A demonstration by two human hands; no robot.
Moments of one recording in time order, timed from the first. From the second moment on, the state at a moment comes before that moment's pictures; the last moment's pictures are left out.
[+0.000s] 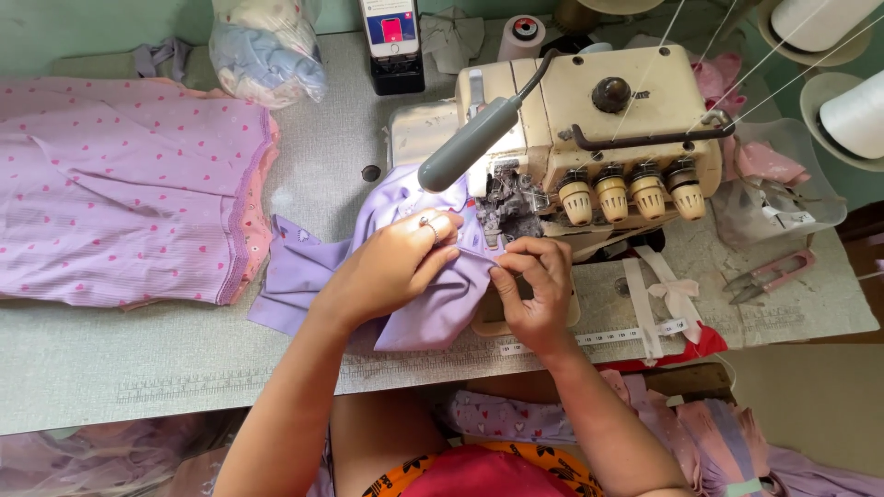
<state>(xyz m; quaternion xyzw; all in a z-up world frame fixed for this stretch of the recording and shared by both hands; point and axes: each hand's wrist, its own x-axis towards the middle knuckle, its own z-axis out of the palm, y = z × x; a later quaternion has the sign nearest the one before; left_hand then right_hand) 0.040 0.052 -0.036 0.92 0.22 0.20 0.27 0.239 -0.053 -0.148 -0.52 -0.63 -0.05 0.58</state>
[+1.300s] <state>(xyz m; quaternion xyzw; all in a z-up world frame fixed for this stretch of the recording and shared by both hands) 0.044 -0.007 -0.088 0.92 0.23 0.30 0.08 0.238 -0.092 -0.130 -0.50 -0.68 -0.04 0.53</state>
